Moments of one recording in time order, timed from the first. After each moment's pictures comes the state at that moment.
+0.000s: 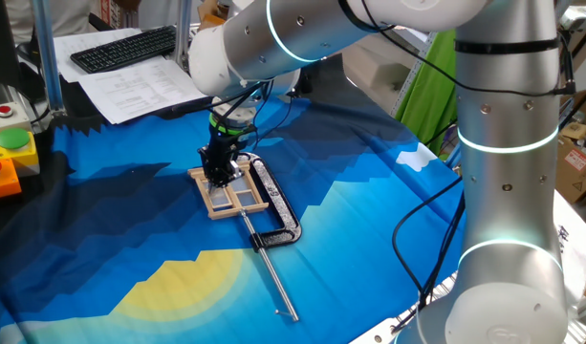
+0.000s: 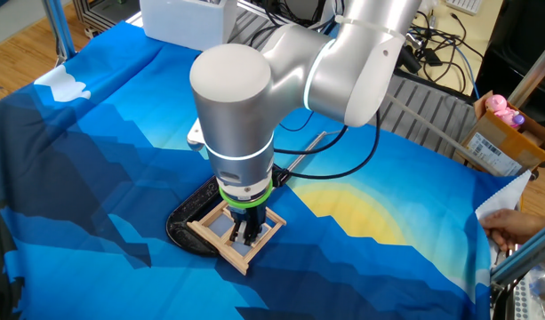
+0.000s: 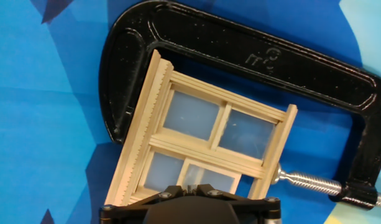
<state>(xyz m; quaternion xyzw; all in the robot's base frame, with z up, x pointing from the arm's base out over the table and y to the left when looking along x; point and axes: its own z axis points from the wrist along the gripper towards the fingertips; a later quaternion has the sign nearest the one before) 0.564 0.081 0.011 -0.63 -0.77 -0.03 0.06</state>
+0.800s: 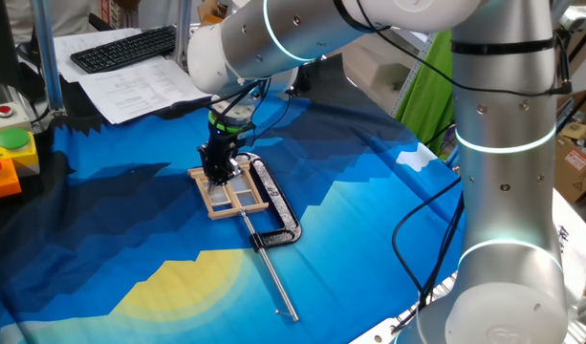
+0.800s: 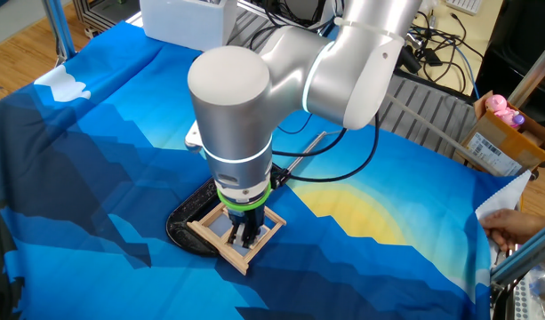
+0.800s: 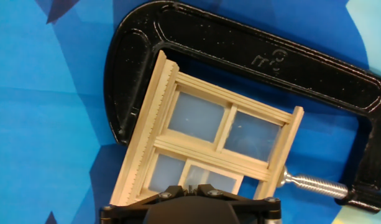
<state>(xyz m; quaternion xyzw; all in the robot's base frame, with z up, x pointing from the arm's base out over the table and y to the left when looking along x) 0.572 0.079 0.010 -0.63 -0.77 -0.03 0.06</state>
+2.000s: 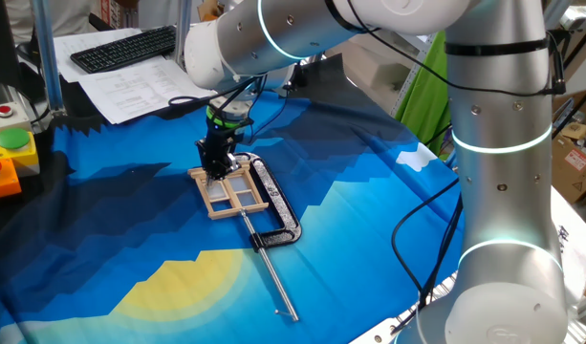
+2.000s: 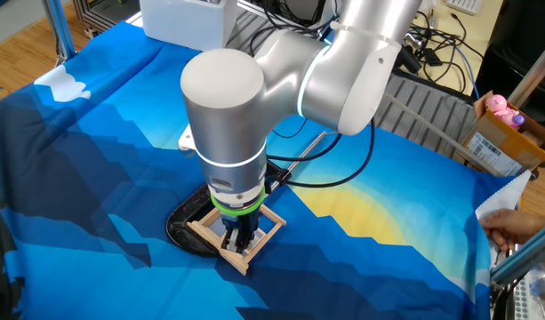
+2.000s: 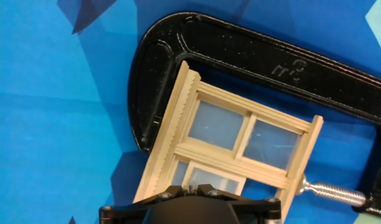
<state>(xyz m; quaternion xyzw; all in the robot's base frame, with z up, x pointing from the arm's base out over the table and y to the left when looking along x) 0.587 0.076 0.013 -0.63 -0.77 -0.03 0.06</state>
